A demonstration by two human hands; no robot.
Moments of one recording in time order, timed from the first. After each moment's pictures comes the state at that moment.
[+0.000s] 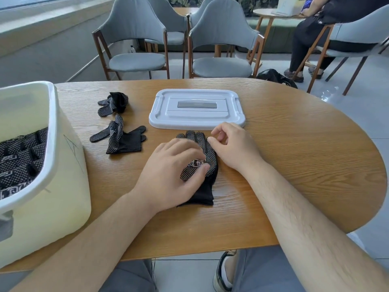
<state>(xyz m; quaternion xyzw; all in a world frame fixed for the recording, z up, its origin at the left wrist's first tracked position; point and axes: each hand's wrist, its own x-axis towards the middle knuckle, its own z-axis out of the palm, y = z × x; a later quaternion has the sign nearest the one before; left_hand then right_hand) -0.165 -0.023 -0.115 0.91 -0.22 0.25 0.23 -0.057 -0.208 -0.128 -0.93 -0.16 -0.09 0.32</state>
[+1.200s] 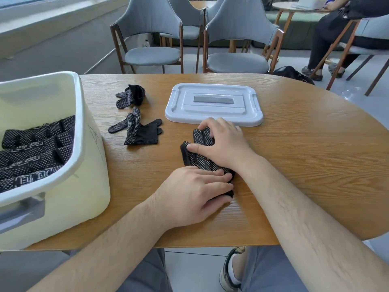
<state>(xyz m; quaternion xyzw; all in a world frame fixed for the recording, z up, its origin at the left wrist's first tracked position) -0.193 -0.025 -0.134 0.90 -0.35 0.20 0.17 -0.068 -0.154 -0.120 -0.94 -0.24 -0.04 0.22</state>
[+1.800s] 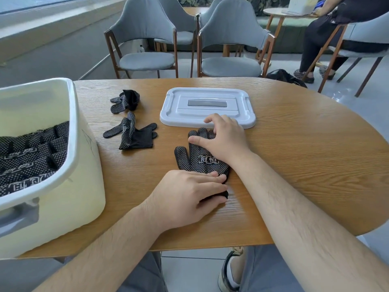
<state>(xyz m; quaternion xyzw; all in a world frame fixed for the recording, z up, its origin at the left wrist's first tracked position) -0.194 -0.024 -0.134 0.90 -0.33 0.19 0.21 -0.051 -0.161 -0.121 -0.95 -0.18 -0.09 0.25</state>
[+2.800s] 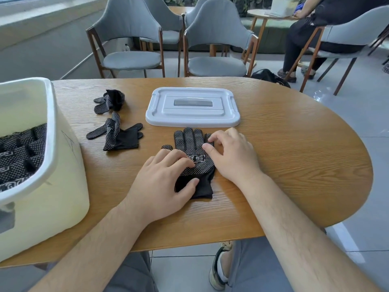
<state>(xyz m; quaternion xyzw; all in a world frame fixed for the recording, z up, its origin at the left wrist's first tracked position) -0.190 -0.015 -0.136 0.96 -0.15 0.19 0.15 -0.096 -0.209 -0.130 -0.96 -0.14 -0.10 0.23</state>
